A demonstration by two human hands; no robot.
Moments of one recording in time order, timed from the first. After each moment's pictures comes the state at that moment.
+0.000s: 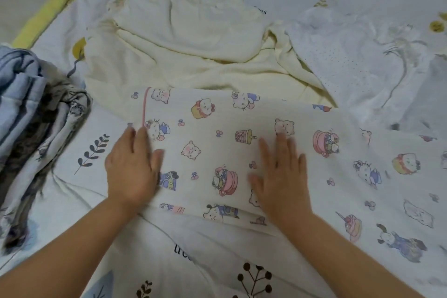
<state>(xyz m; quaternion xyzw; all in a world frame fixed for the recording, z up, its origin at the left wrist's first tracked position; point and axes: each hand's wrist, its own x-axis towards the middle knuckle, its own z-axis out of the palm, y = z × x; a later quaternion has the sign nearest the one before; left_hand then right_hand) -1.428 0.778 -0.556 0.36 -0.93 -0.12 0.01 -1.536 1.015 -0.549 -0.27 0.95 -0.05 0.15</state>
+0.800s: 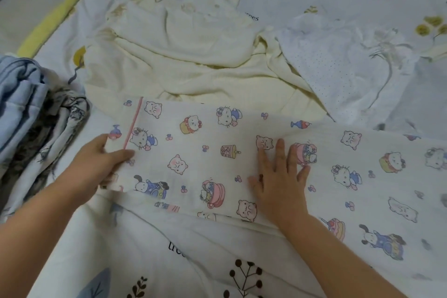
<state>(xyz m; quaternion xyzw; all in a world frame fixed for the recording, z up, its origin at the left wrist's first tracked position) -1.426 0.748 -0.490 0.54 -0.66 -0.52 -0.02 -1.540 1.032 -0.559 -0.24 0.95 -0.04 0.22</state>
